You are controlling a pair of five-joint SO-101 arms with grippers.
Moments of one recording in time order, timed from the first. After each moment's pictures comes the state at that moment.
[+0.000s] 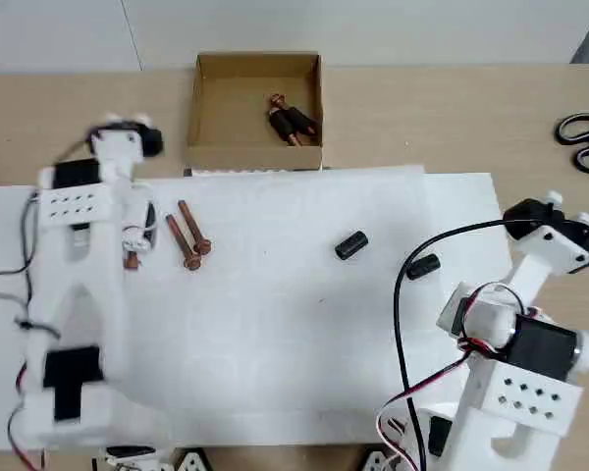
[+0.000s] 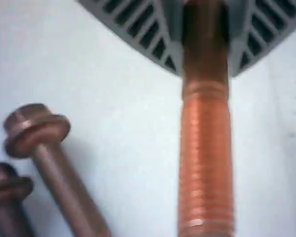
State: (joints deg) left arm -12.7 1.8 6.1 86.1 -4.5; right arm 15.4 -54.6 35.8 95.6 -14.4
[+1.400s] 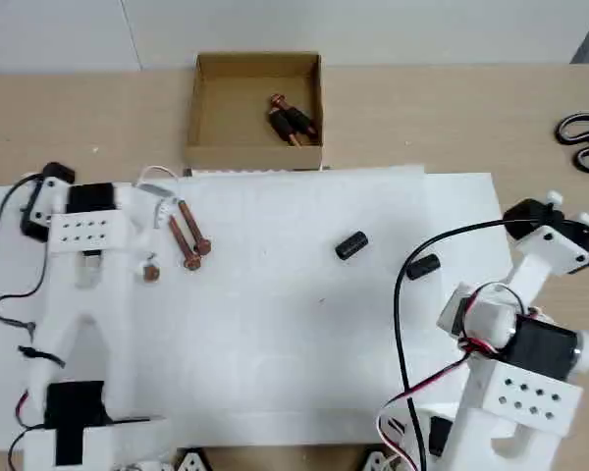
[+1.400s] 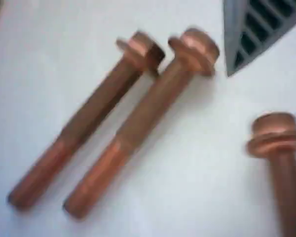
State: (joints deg) left arm -7.5 -6.2 18.8 77.4 71.4; right arm 15.4 -54.6 35.9 95.6 -14.4
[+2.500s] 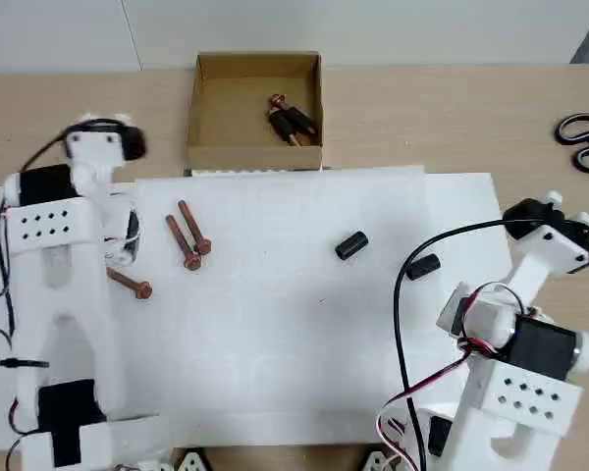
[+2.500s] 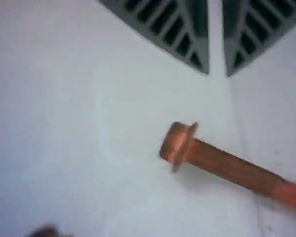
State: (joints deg) left arm -15.5 -6.2 5.4 98.3 -16.5; right arm 15.4 -54.6 35.9 95.4 -14.4
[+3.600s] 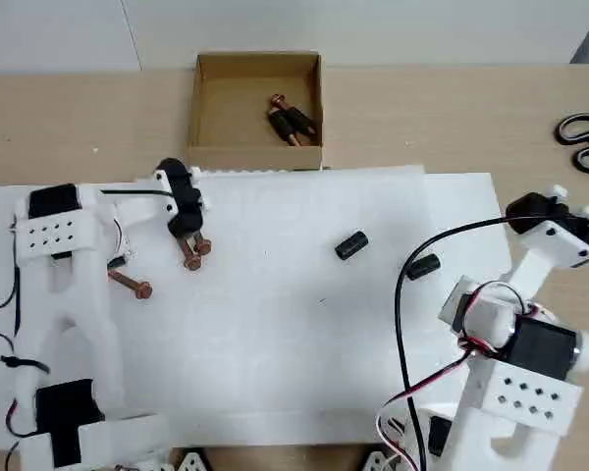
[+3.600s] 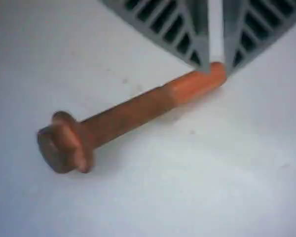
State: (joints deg) left arm -17.0 -6.2 18.4 78.5 -77.8; right arm 15.4 -54.6 35.9 92.5 -14.4
